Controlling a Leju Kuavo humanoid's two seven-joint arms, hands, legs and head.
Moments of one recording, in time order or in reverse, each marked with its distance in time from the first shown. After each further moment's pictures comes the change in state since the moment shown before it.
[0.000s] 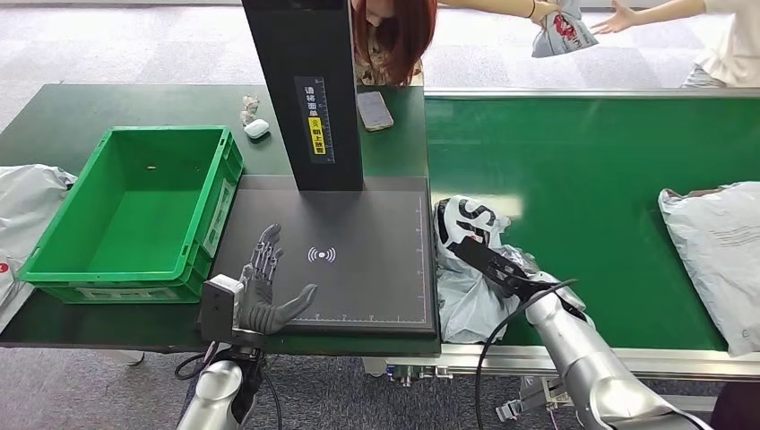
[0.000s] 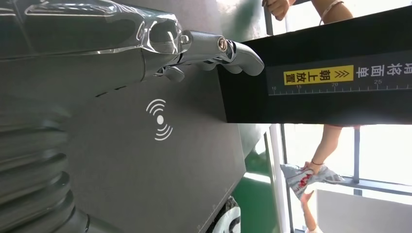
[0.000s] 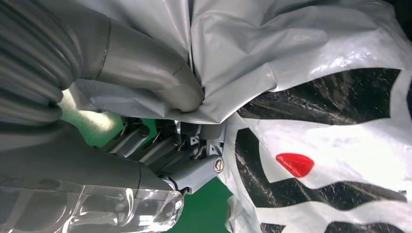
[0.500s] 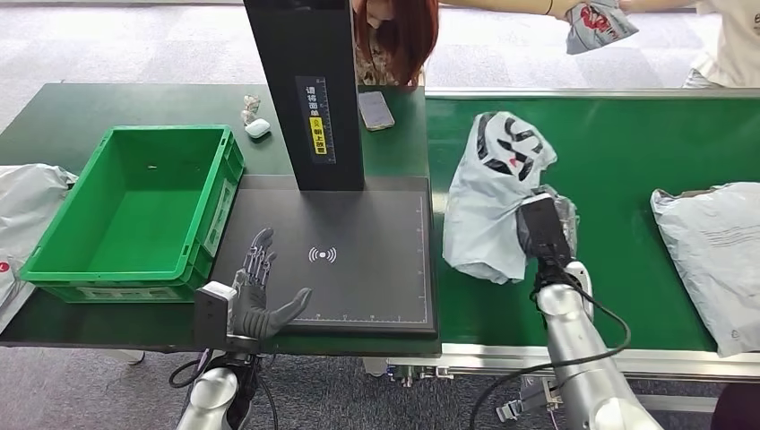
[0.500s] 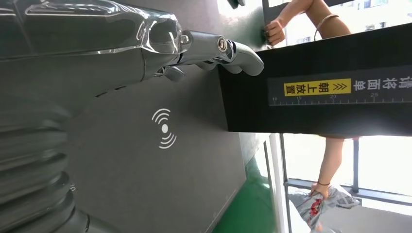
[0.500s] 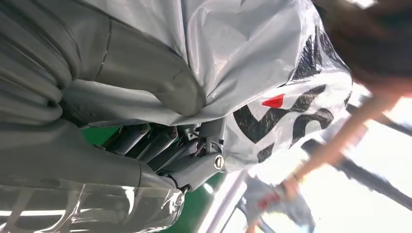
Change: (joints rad) left arm 0.036 0.007 0.000 -0.049 0.000 0.024 0.005; right arm 0.123 0.050 -0.182 -0.351 -0.372 -0.434 -0.357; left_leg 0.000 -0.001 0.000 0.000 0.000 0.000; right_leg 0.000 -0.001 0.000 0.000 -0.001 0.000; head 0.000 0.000
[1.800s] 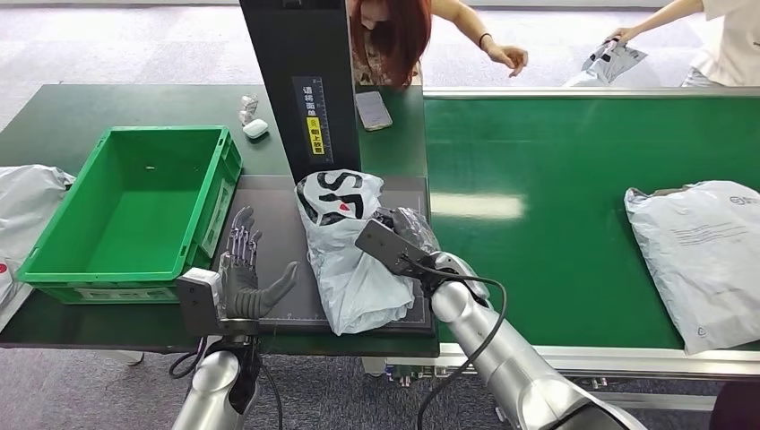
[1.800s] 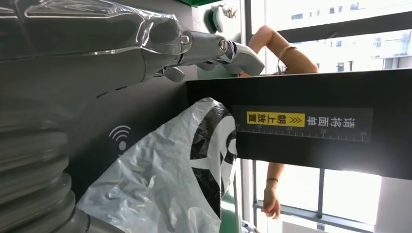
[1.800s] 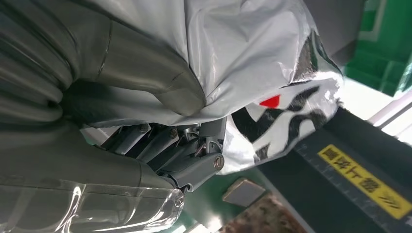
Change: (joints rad) left arm -0.057 -0.016 -0.007 -0.002 0.075 0.108 -0.046; right arm -0.144 0.183 0.511 0.165 0.058 0.231 0.149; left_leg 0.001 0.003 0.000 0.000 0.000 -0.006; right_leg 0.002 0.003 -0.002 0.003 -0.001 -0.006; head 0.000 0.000
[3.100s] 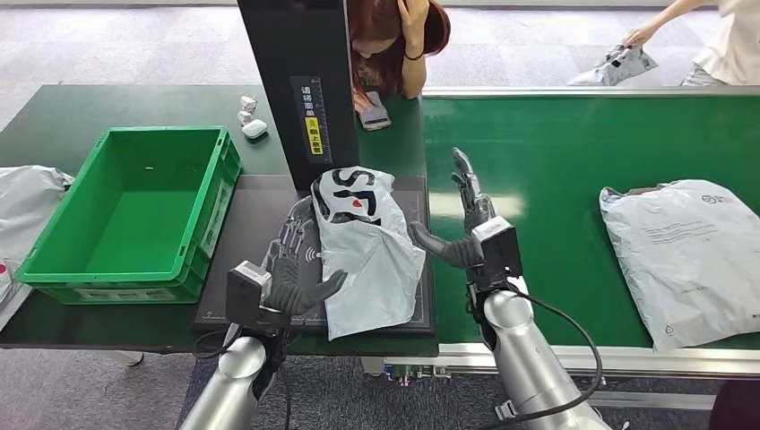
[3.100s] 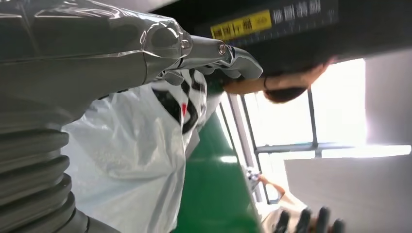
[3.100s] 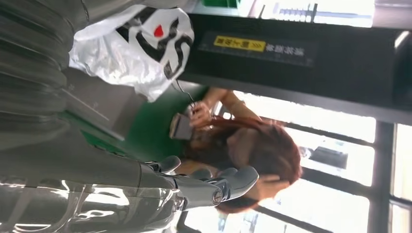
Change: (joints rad) left arm -0.100 -0.003 -0.129 0.097 -0.124 -0.120 -0.023; right arm 0.196 -0.079 -0.229 -0.337 -0.349 -0.033 -0.362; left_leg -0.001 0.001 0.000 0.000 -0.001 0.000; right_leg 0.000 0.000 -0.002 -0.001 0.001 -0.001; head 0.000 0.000
